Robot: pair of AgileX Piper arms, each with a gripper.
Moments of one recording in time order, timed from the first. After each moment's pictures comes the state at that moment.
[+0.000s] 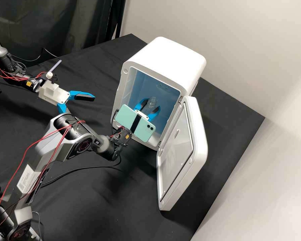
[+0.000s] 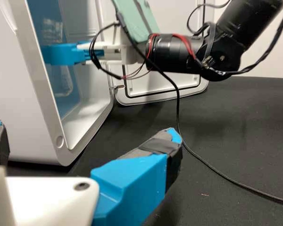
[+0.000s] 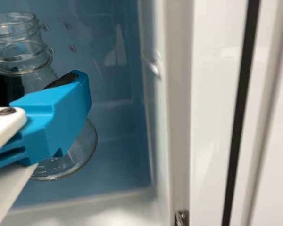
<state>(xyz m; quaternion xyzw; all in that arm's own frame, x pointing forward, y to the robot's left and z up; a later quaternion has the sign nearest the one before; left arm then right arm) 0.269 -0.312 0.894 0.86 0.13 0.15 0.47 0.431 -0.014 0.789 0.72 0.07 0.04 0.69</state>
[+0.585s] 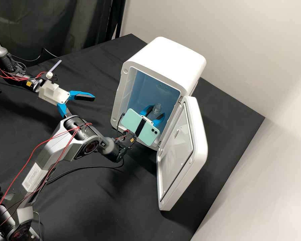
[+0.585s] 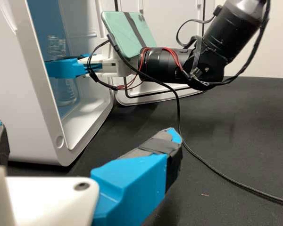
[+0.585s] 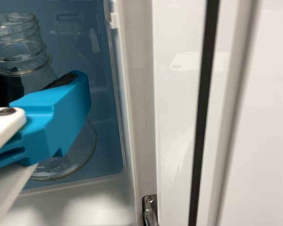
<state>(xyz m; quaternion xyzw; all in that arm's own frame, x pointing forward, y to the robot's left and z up) 0.269 -0.312 0.894 0.86 0.13 0.15 0.47 0.450 -0.035 0.781 0.72 0.04 0.03 0.70</state>
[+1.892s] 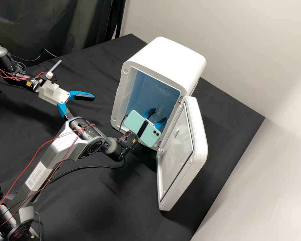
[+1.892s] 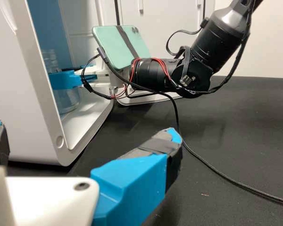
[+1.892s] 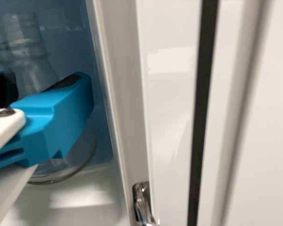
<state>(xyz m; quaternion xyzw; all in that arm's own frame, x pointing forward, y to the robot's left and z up) 0.269 -0.312 0.894 0.86 0.13 0.15 0.47 0.466 -0.050 0.769 0.72 0.03 0.00 0.69</state>
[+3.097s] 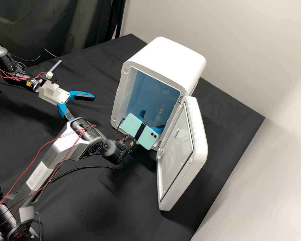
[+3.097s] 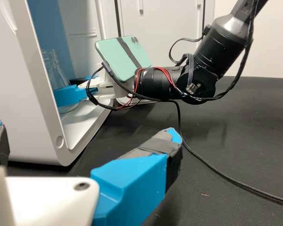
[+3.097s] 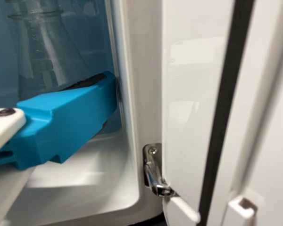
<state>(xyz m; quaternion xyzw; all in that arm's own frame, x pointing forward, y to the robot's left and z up) 0.269 -0.312 0.894 0.86 0.13 0.15 0.47 0.458 -0.060 0.756 0.71 0.05 -0.03 0.70</state>
